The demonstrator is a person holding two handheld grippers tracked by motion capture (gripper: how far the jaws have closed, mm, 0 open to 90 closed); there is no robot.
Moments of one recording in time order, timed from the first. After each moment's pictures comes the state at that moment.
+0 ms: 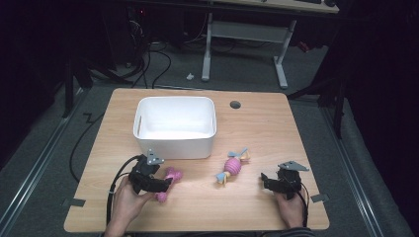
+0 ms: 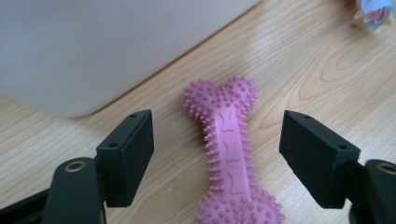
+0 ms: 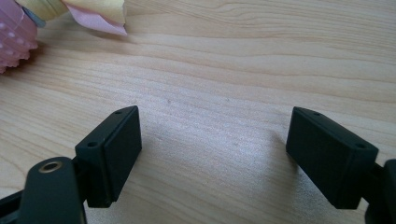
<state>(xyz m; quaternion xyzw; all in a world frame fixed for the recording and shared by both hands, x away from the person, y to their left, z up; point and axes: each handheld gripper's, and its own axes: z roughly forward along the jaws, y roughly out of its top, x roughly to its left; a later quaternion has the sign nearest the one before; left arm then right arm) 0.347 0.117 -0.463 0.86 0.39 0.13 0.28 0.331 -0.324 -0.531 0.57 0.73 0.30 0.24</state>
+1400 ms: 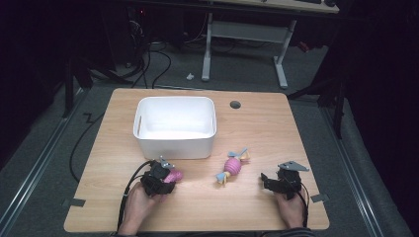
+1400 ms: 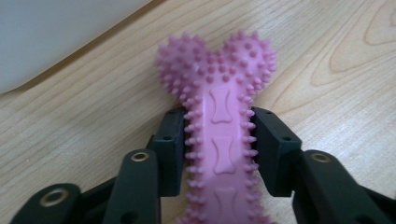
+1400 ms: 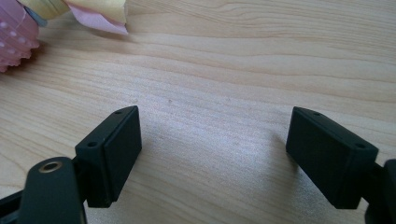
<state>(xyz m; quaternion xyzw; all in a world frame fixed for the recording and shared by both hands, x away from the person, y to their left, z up) 0.356 0.097 -0.505 0.88 0.40 0.10 0.24 0.331 -0.324 -0.531 0.57 0.73 0.30 0.24</state>
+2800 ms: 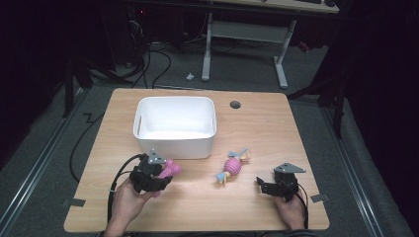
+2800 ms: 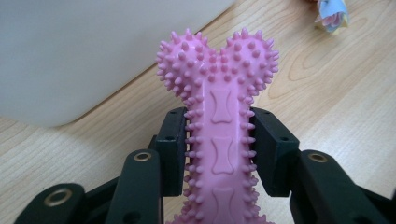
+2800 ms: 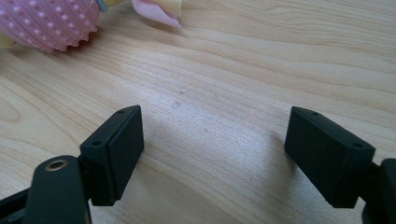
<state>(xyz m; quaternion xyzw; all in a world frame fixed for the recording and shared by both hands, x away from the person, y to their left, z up) 0.341 0.117 -0.443 0.87 0.37 0.10 0.30 0.326 -0.317 -0.531 0.51 0.77 0.32 0.22</state>
